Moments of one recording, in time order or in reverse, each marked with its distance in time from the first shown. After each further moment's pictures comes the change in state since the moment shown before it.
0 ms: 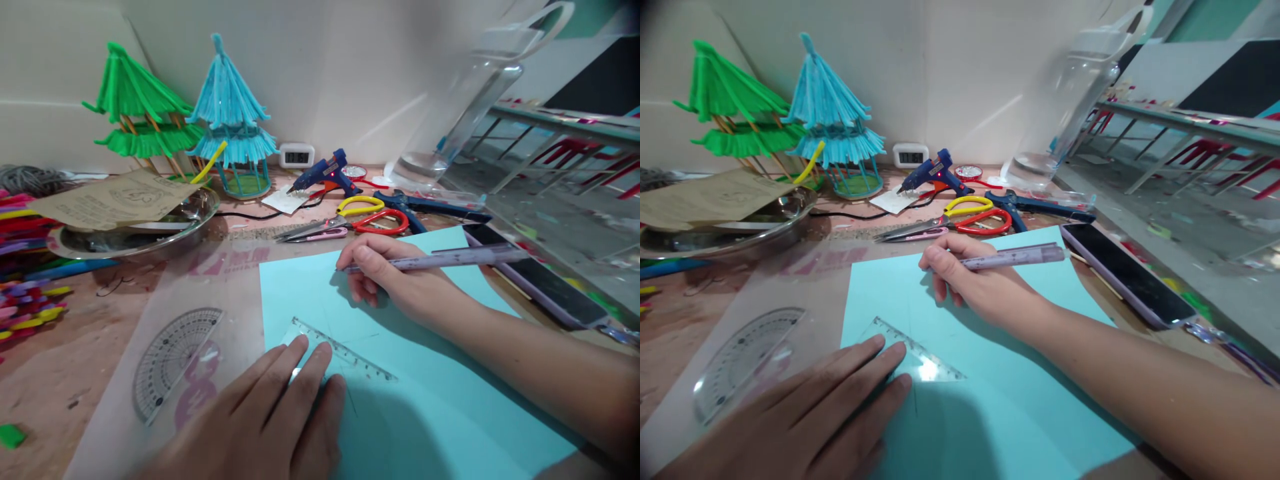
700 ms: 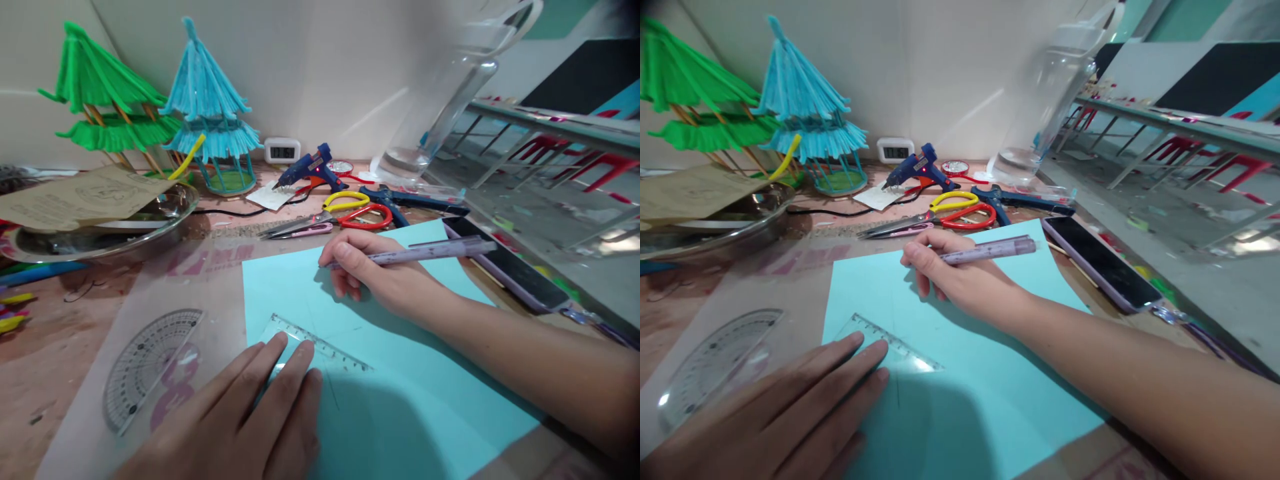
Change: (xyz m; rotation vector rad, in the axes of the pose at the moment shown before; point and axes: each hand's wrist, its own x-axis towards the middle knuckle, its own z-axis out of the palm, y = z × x) left_hand -0.005 0.008 0.009 0.115 0.055 -0.024; right_hand -0.001 0.000 0.001 0.013 -0.016 -0.015
